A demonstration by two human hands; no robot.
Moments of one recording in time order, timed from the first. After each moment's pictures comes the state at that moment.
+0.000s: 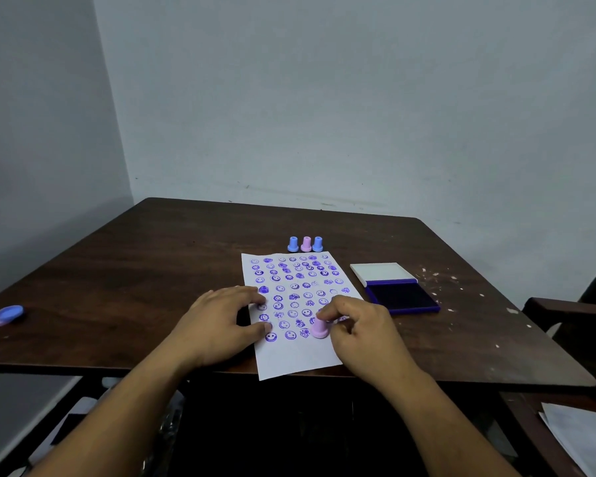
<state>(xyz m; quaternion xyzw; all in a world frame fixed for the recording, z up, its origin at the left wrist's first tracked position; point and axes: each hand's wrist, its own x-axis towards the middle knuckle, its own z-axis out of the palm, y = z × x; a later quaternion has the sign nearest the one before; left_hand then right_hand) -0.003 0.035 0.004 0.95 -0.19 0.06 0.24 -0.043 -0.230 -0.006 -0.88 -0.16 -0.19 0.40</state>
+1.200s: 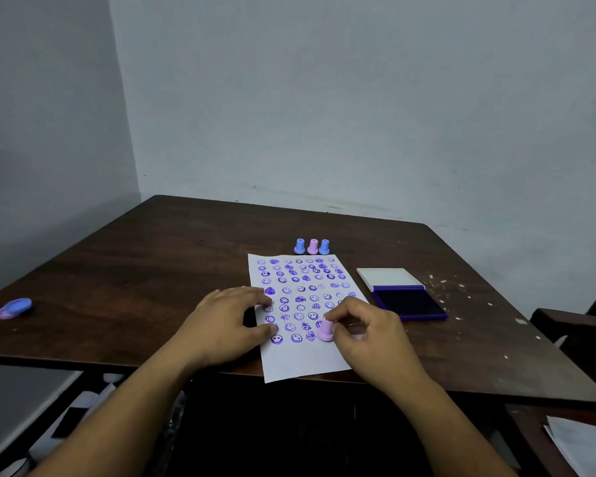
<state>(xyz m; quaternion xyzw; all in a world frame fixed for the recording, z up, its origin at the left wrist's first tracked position) 0.000 0.037 0.000 0.95 -0.20 0.07 0.24 -0.043 -0.230 -0.005 -0.88 -0.14 -0.18 0.42</state>
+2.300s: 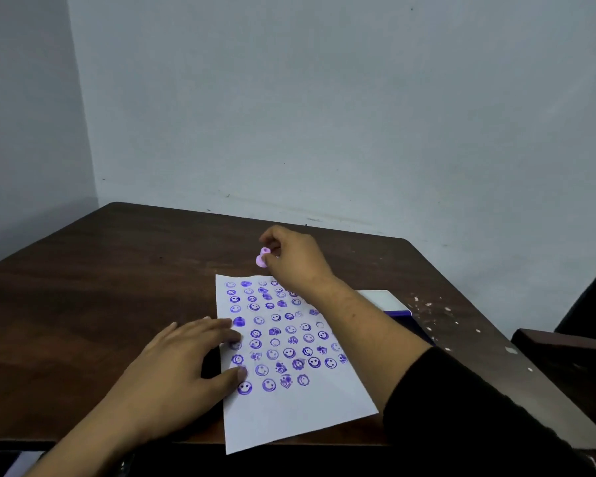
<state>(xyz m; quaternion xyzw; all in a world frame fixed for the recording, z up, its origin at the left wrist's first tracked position) -0.002 0.038 -0.005 0.94 -0.19 0.08 0.25 0.133 -0.172 0.059 -0.92 -0.14 -0.17 0.32</state>
